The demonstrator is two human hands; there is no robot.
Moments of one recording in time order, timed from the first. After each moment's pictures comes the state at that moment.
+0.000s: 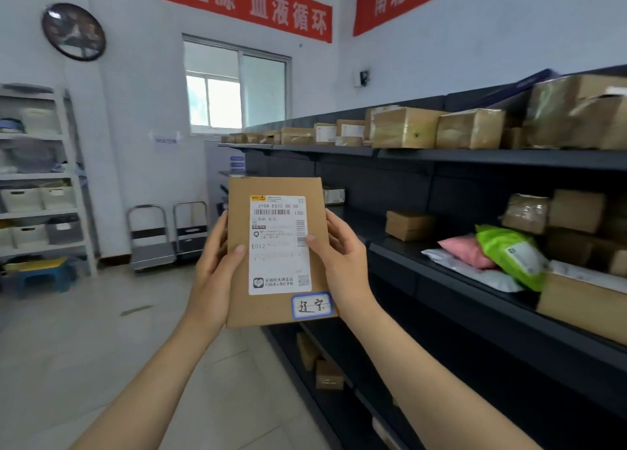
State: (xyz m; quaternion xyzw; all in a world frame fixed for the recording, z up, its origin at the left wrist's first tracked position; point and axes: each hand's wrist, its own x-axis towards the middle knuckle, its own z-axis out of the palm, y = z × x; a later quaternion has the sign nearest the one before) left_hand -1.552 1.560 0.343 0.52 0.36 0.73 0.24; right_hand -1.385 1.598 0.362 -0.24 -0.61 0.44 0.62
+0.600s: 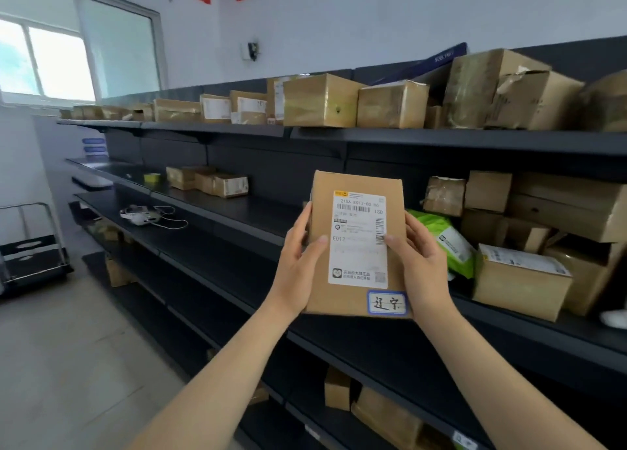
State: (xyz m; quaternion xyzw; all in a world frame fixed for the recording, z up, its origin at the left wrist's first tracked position) left_hand -1.404 1.772 0.329 0.64 0.23 0.56 0.47; right_hand -1.235 1.716 0.340 -0.44 -0.47 0.25 0.73
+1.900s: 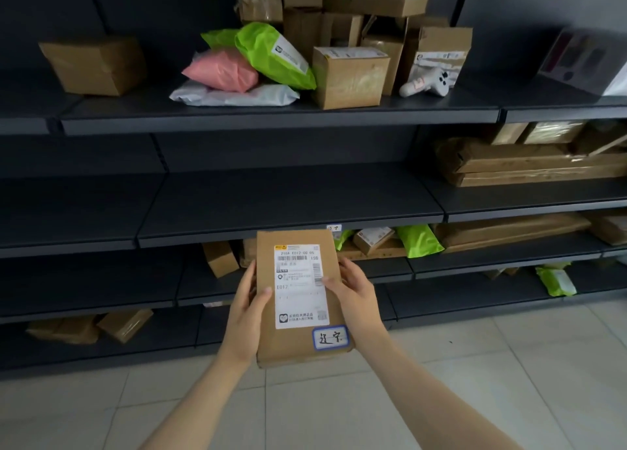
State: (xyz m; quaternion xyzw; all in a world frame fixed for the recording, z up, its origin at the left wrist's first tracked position) left_hand -1.423 1.722 0.075 0.61 0.27 0.21 0.71; right_hand -1.308 1.595 0.082 -0.68 -0.08 0.25 0.68
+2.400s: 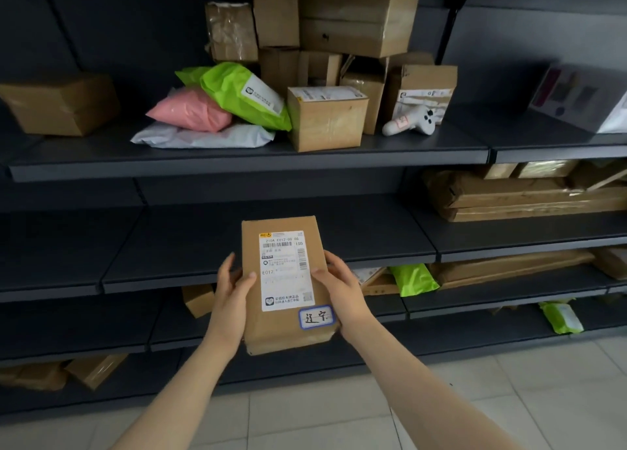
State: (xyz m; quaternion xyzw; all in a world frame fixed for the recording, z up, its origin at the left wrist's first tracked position) left_hand -1.308 1.758 0.107 0.60 0.30 0.26 0.69; right_hand -1.197 1.626 0.116 -0.63 -0.10 0.31 0.70
